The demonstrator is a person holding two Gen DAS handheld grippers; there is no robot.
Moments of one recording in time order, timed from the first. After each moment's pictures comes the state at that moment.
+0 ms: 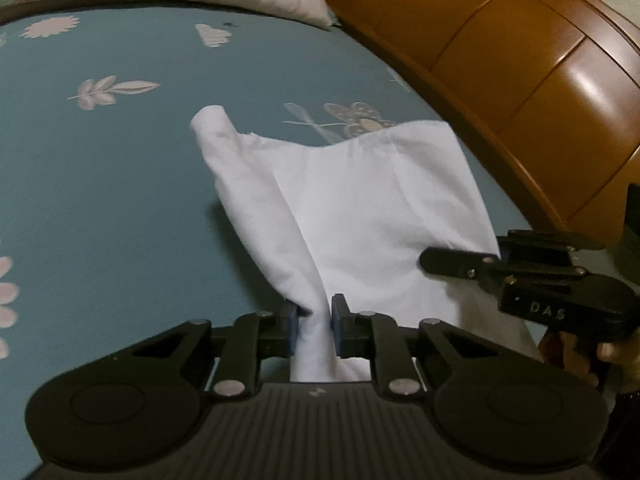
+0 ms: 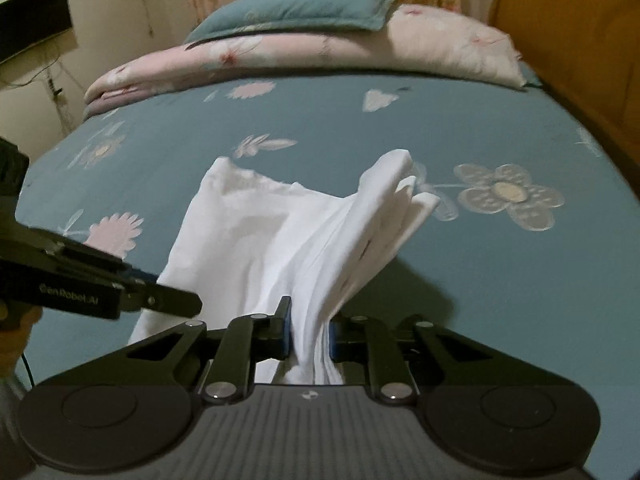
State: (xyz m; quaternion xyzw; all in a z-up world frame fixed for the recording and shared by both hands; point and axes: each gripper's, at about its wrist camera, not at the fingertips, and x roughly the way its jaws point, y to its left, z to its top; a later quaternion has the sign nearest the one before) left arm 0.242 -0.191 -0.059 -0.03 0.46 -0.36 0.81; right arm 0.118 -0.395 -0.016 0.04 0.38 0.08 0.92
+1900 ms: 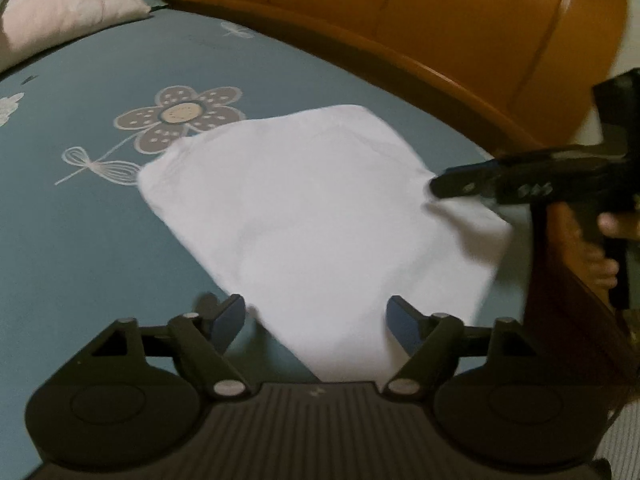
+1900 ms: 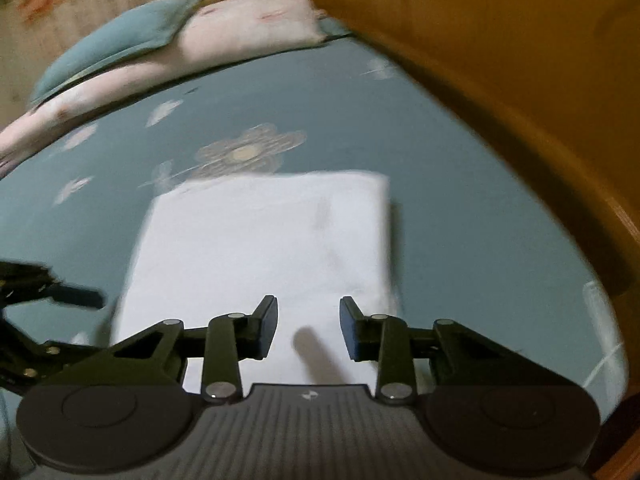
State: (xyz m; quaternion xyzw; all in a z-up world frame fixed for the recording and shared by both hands) left arm 0.218 -0.364 -0.062 0.14 0.43 -0.51 0.74; right arm 0.077 -0.588 -0.057 0.13 0.41 -0.09 0.90
